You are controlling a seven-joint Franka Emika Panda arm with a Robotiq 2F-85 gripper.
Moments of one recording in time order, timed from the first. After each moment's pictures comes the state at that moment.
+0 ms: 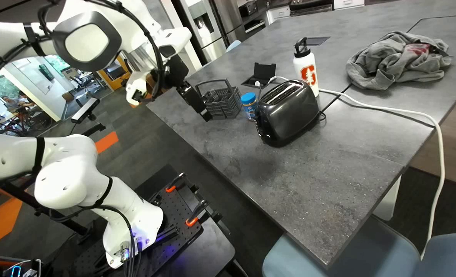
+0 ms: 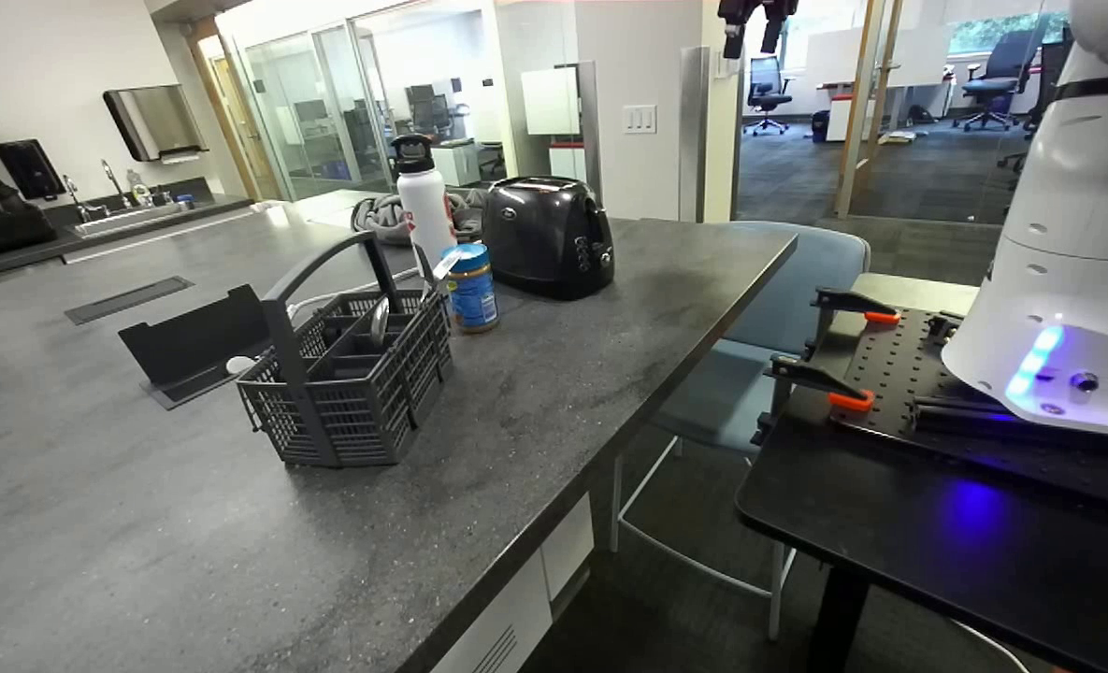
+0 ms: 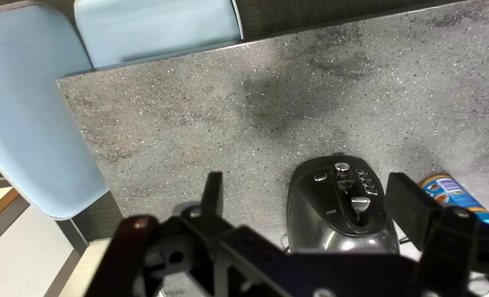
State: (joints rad) arm -0.19 -0.68 -0.23 -2.63 -0.13 2.14 -0.13
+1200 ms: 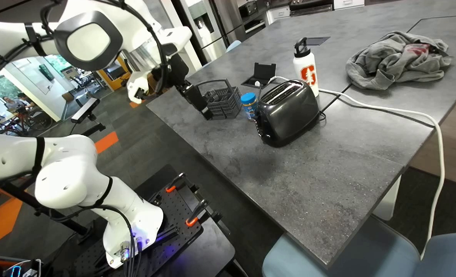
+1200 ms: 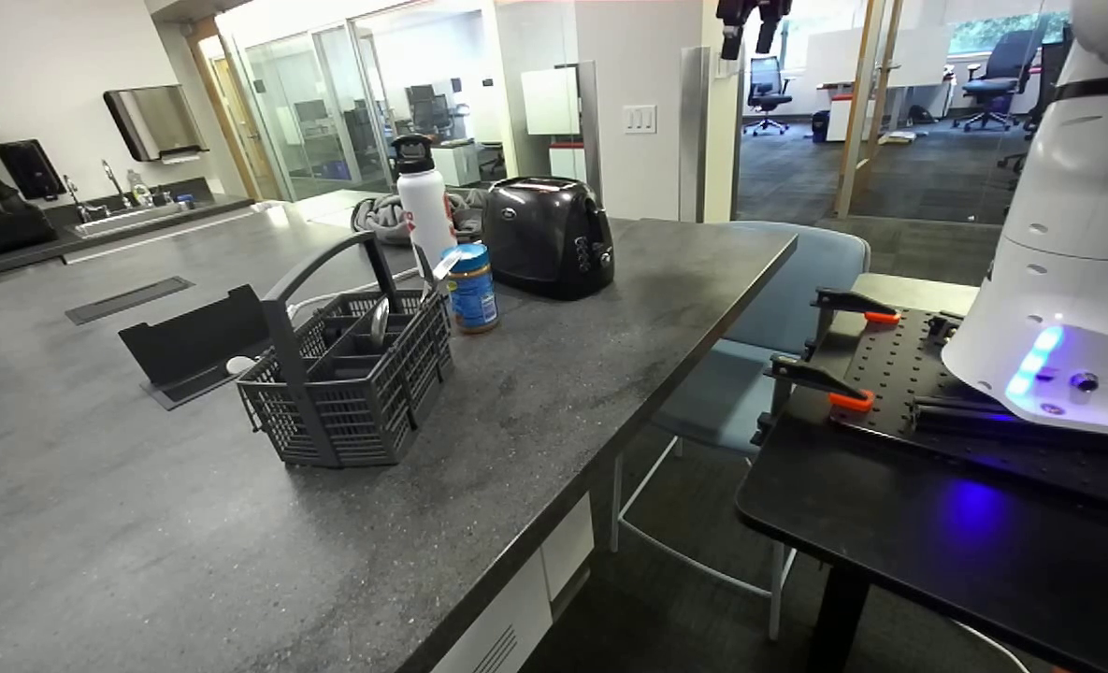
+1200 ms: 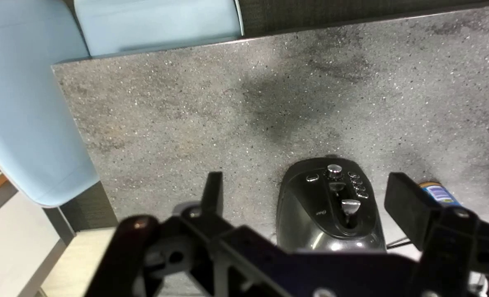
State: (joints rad) arm -0.17 -0.67 -0.23 -2.63 -0.13 2.15 -0.18
